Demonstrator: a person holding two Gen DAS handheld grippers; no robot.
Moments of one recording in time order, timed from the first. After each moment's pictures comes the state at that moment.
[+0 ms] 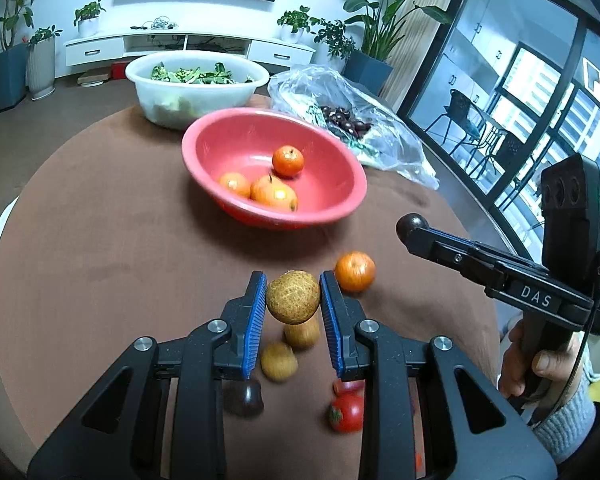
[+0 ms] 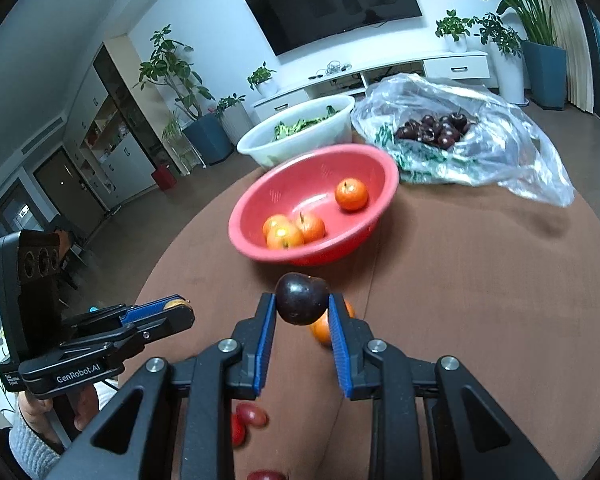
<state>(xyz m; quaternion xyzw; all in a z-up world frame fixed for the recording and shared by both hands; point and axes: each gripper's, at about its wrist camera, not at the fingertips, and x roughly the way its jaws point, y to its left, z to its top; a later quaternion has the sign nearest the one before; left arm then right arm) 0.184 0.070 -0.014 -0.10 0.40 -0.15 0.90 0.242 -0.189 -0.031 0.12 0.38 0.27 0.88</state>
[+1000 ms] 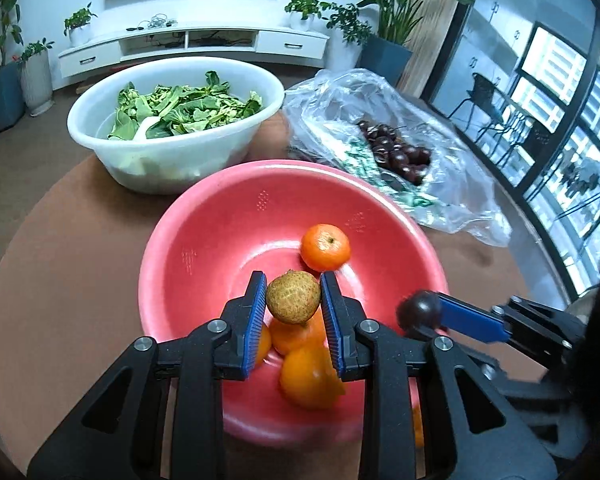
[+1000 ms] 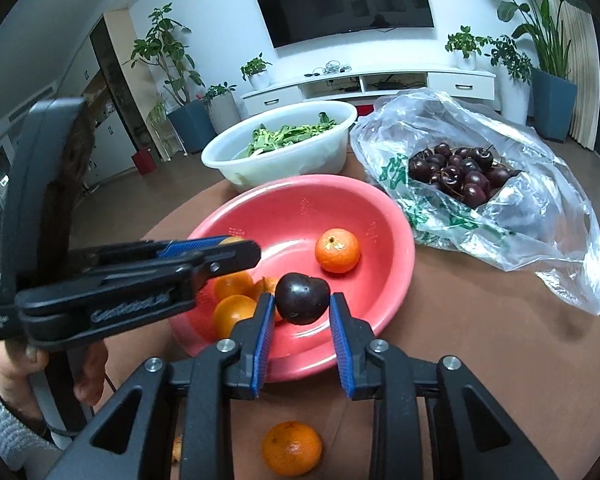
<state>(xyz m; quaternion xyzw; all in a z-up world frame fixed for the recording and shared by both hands) 0.362 0.050 -0.027 -0.05 0.43 -0.11 0.89 0.330 -0.154 -0.040 0.05 0.38 0.24 0.89</state>
